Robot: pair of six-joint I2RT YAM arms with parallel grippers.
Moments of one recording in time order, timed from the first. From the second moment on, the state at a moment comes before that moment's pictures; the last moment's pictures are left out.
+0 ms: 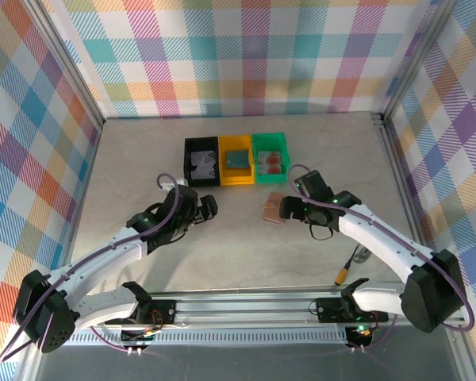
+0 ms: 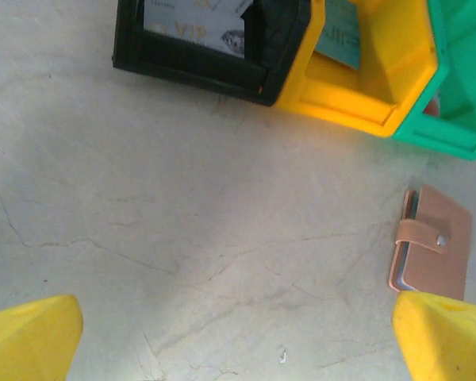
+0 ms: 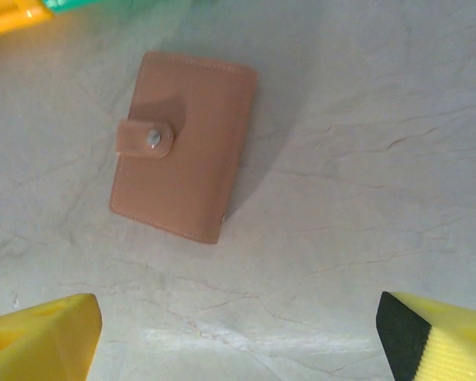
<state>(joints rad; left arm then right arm) -0.68 1.08 0.74 -0.46 -0.26 -0.84 0.57 1.25 0.88 -0.72 0.09 0.65</state>
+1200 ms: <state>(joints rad) -0.85 1.84 1.50 -0.70 -0.11 -0.73 0.28 1.38 0.87 -0.58 -0.24 0.64</state>
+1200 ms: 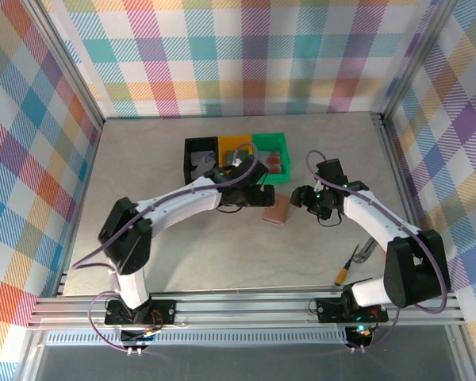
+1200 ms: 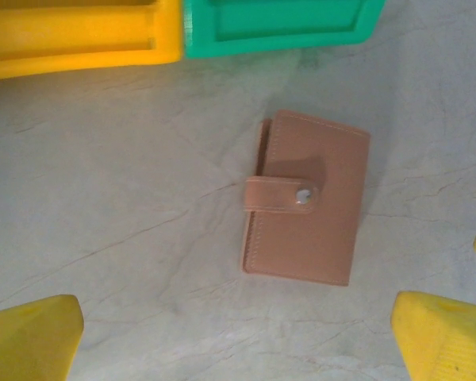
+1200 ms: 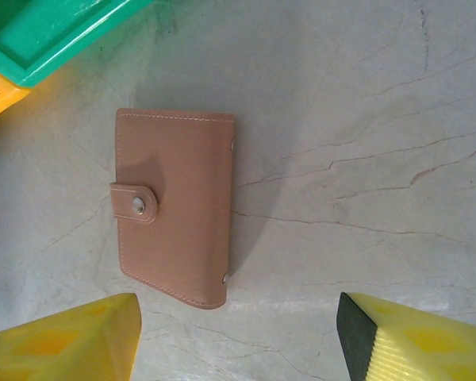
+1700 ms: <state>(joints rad) -0.88 2.20 1.89 -0.92 -0.10 -0.64 0.26 1.20 0.78 -0.51 -0.26 0.68</state>
